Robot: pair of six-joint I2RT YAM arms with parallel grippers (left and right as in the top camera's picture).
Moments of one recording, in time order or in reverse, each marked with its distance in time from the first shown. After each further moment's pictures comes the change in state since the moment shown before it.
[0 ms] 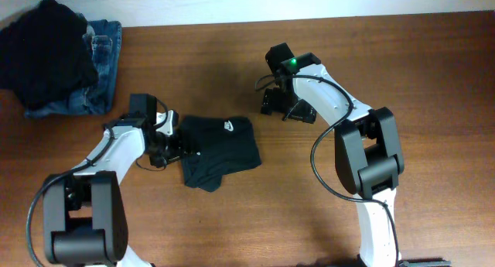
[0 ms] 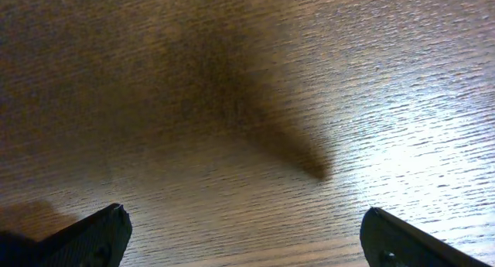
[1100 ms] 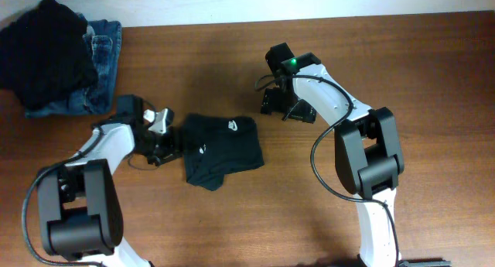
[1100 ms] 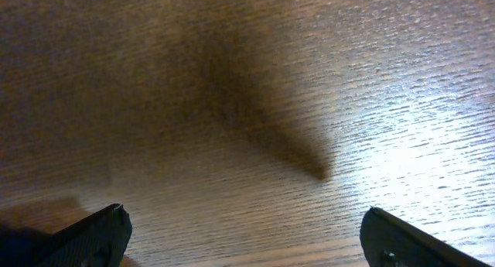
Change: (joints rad) left arm 0.100 0.063 0.021 0.006 0.188 0.098; right arm 0.000 0.000 0.000 0.005 0.000 0.000
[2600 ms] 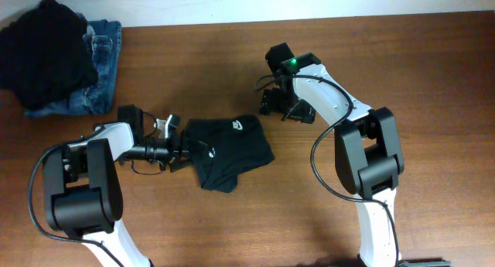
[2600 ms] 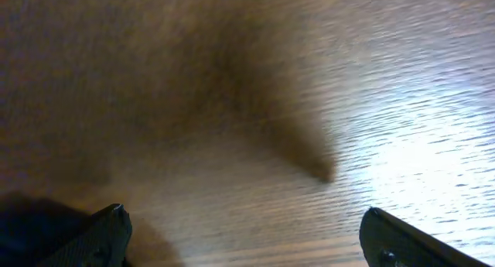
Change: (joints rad) left arm 0.027 0.154 0.012 -0.064 0.391 0.073; right arm 0.000 0.000 0.000 -0.003 -0.046 -0.026
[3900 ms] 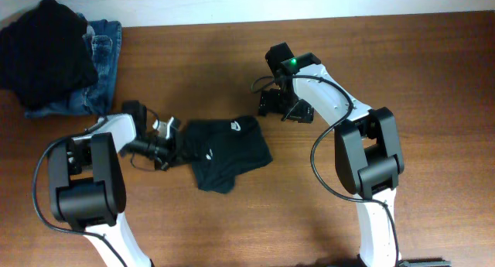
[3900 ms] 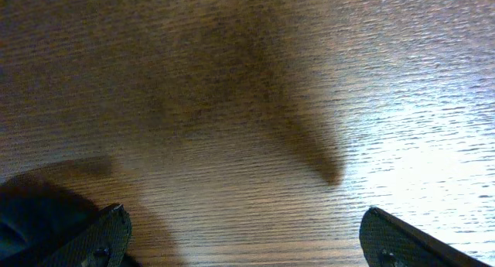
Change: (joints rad) left arm -0.016 0.051 0.140 -0.160 -0.235 -0.011; right arm 0.000 0.000 0.000 0.006 -0.028 -0.049
